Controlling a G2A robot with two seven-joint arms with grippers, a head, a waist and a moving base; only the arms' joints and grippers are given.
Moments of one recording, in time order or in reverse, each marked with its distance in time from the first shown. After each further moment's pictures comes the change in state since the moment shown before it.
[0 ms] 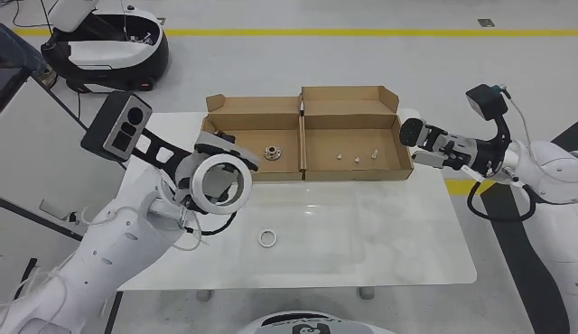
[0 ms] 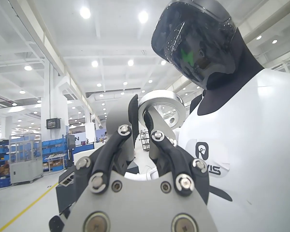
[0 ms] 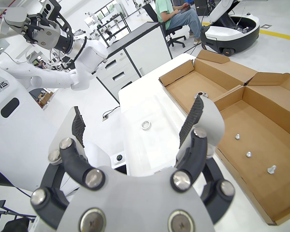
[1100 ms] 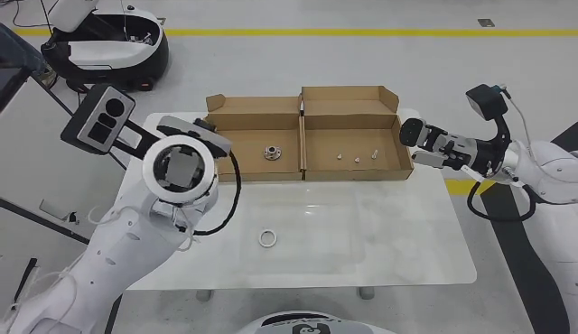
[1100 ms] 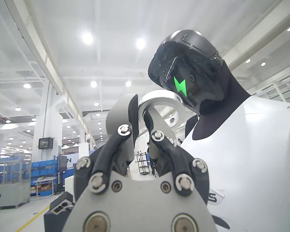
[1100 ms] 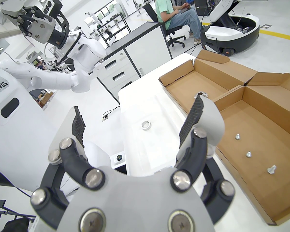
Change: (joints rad) left arm 0.011 -0.053 -0.017 -0.024 -0.074 0.000 0.054; right arm 0.000 0.000 0.000 0.000 0.000 0.000 0.000
